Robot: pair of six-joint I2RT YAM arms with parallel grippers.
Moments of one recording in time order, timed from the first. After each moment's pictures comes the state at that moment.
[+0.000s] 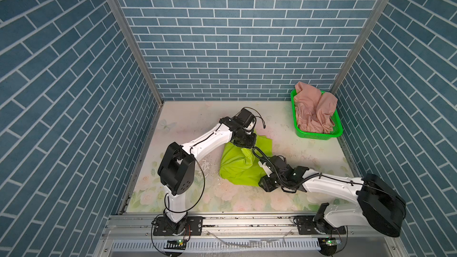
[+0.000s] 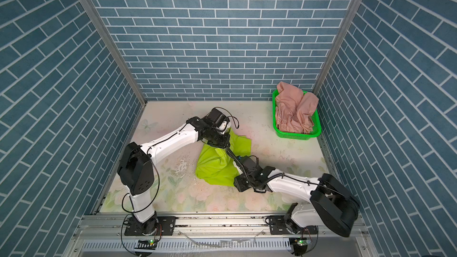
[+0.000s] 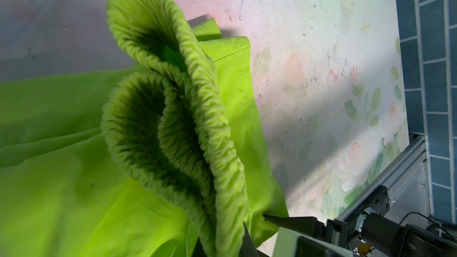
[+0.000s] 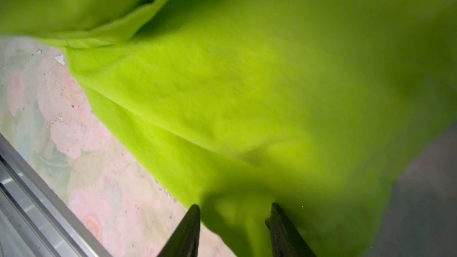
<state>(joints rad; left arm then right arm) -0.73 1.87 1.57 -0.79 0.28 -0.42 0.92 1.24 0.54 -0.33 -0.11 0.42</state>
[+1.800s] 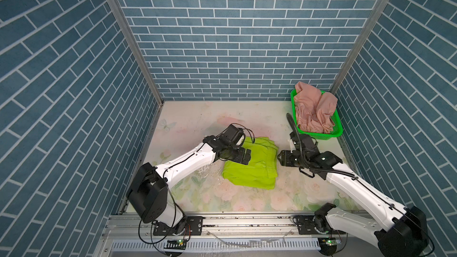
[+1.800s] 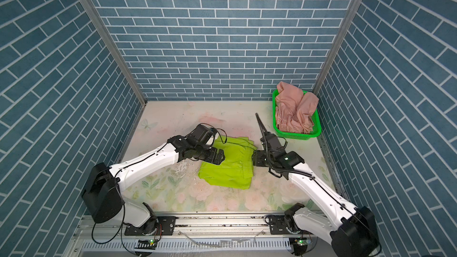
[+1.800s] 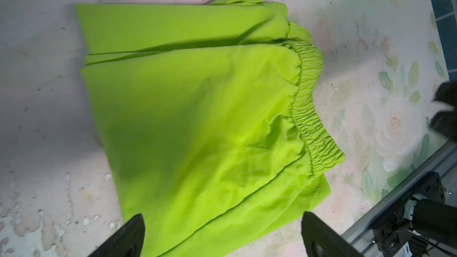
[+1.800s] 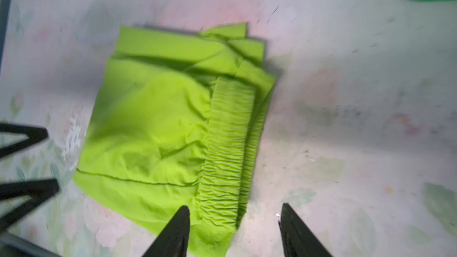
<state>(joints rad) -0.79 1.56 1.18 -0.67 0.12 -0.44 0.51 1.01 0.81 -0.70 -0.01 0.52</state>
